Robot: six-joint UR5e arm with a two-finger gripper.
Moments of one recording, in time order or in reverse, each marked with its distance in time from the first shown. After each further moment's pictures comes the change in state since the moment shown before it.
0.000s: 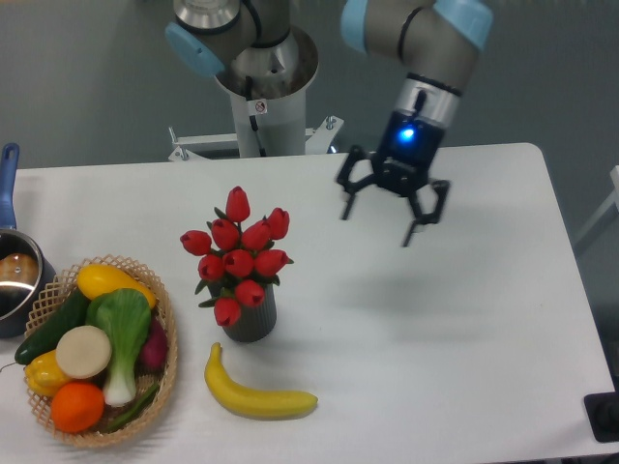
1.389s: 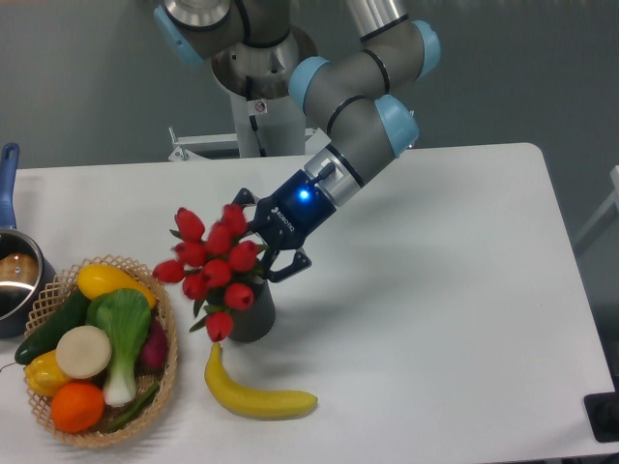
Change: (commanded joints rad) arm -0.253 -0.077 -0.124 0.003 -0.719 -0.005
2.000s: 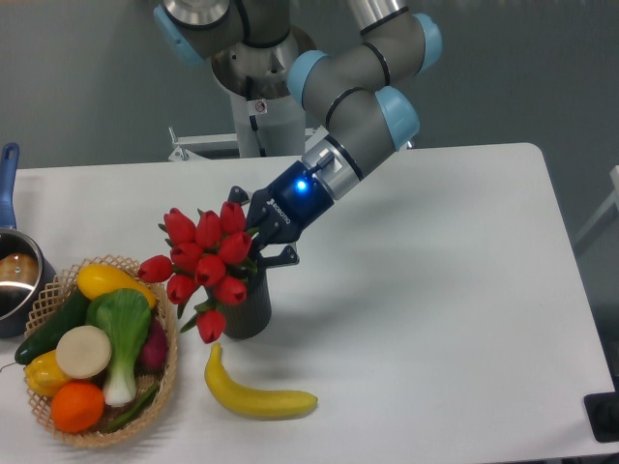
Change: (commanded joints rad) arm -0.035 -0.009 0.015 0.000 -0.011 0.000
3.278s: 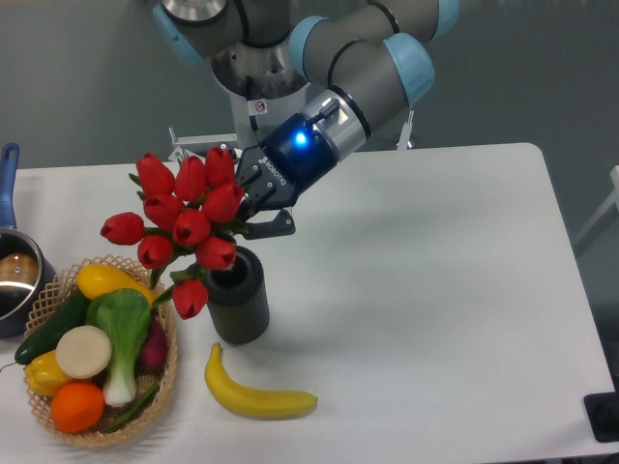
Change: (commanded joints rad) arm -0.012 0.084 0.134 -0.008 -0.115 -0.158
